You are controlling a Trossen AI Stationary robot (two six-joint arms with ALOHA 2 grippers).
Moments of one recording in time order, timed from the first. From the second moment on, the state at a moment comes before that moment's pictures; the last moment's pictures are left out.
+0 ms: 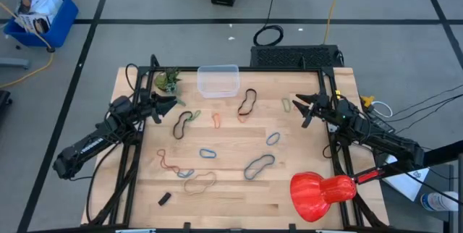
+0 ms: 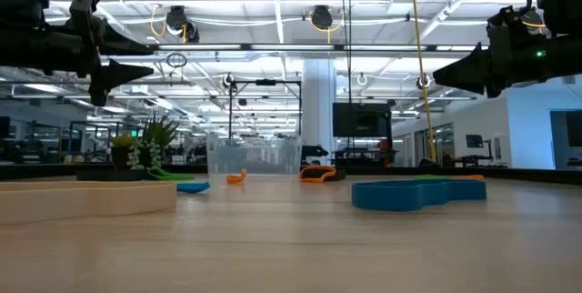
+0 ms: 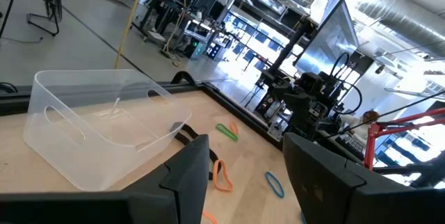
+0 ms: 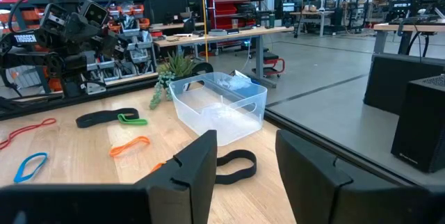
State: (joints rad) left arm 0.66 0.01 0.02 0.03 0.31 -0.58; right arm -0.45 0.07 0.02 0.02 0.08 0.07
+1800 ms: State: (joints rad) left arm 0.66 0.01 0.02 0.03 0.31 -0.58; right arm -0.45 0.07 0.01 0.06 0.33 0.17
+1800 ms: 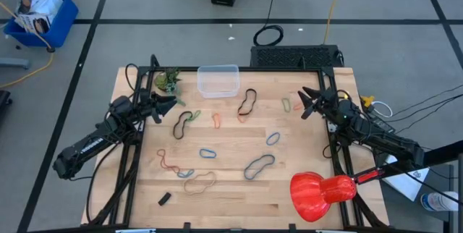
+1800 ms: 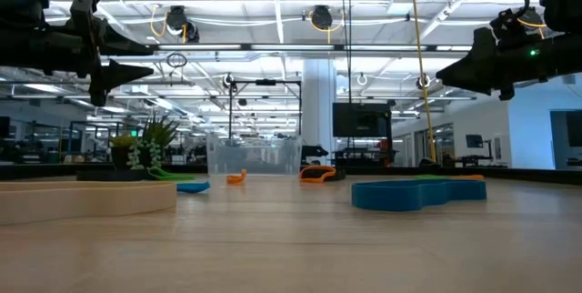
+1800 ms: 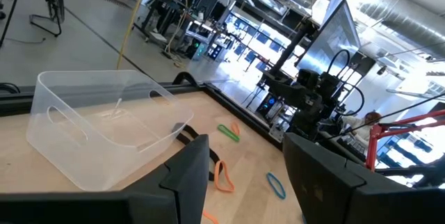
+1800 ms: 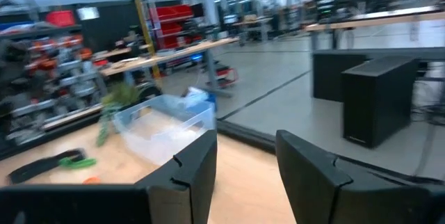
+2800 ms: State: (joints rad) left arm 0.65 0.84 0.54 -0.74 0.13 -0.43; right arm -0.45 0.07 0.01 0.07 0.40 0.17
